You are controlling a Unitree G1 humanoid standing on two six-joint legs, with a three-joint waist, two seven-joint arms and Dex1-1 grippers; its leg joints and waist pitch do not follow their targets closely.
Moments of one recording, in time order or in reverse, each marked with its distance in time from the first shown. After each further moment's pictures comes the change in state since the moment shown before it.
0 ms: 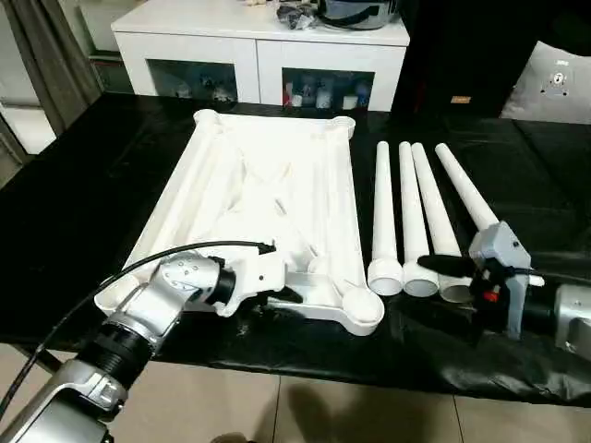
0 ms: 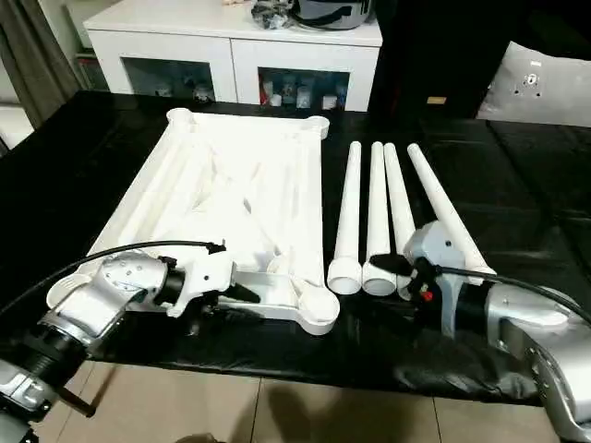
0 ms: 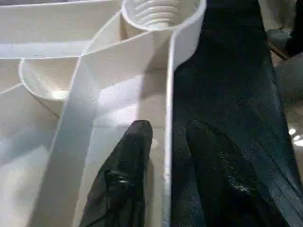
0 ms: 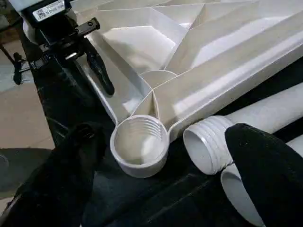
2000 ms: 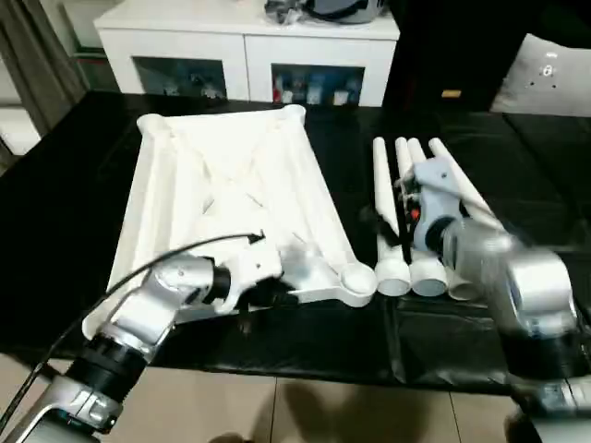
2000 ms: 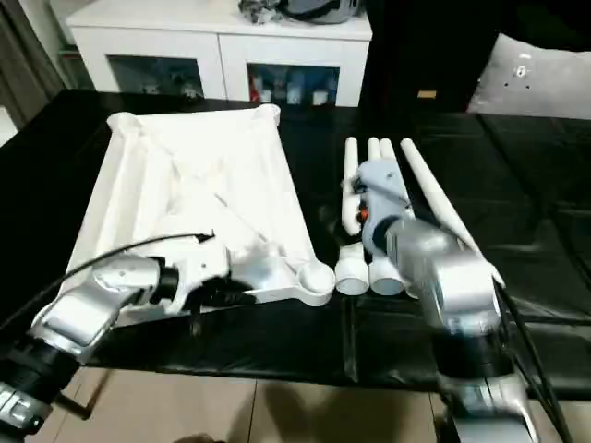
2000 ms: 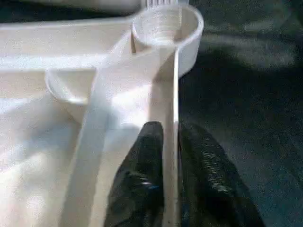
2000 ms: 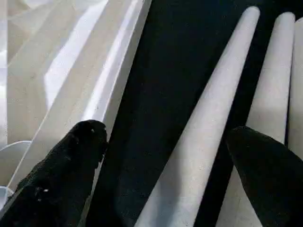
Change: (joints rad) left arm 0.073 -0.006 0.104 -0.212 -0.029 0.234 0.137; right arm -0.510 0.431 0.108 0.396 -0.242 0.293 -0.702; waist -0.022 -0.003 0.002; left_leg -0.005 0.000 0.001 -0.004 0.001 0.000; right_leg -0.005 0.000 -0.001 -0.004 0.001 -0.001
